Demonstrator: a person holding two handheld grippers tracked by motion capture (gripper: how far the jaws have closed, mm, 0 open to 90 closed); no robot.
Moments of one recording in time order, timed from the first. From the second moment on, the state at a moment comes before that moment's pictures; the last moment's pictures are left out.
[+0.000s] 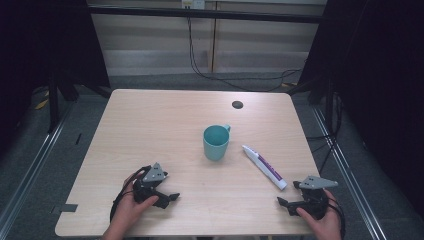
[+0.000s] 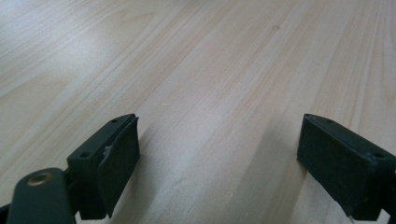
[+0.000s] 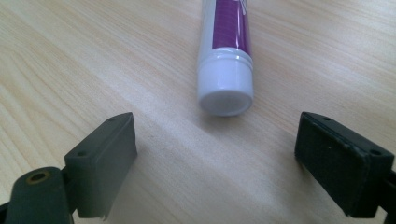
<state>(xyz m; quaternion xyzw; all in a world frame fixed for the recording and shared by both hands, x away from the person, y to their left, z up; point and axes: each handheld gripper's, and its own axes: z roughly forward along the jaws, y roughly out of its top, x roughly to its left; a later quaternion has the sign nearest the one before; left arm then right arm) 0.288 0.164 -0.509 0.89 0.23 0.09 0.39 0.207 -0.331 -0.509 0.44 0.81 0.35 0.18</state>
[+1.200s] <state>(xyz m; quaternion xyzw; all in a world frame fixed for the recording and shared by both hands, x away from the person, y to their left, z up) 0.288 0.165 -0.509 0.89 0.23 0.08 0.39 0.291 -0.287 -0.465 0.45 0.86 0.20 0.10</state>
